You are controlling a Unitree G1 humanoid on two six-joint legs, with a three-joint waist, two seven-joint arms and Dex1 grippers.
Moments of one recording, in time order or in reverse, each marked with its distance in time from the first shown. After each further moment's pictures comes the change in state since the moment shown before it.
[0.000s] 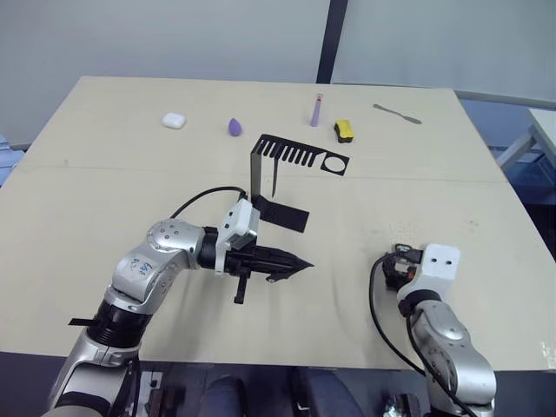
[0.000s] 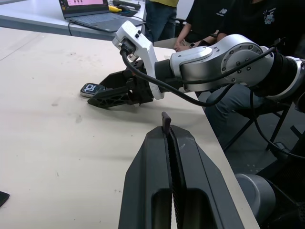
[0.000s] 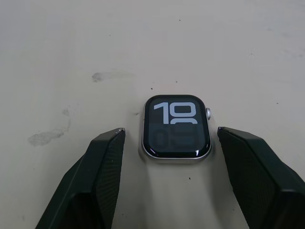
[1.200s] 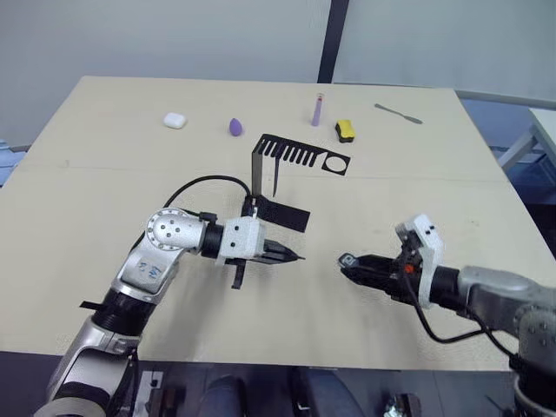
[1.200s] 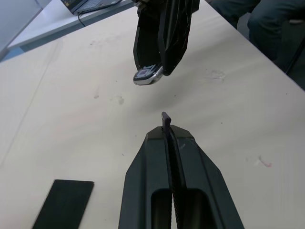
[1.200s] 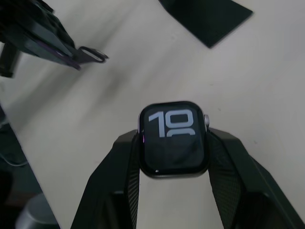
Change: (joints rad) left arm -0.066 0.019 -0.074 0.163 0.352 -0.567 -0.042; right arm -0.364 -0.523 -0.153 -0.067 0.829 0.816 0.580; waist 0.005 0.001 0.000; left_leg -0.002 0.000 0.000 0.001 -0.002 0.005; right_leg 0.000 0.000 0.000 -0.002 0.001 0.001
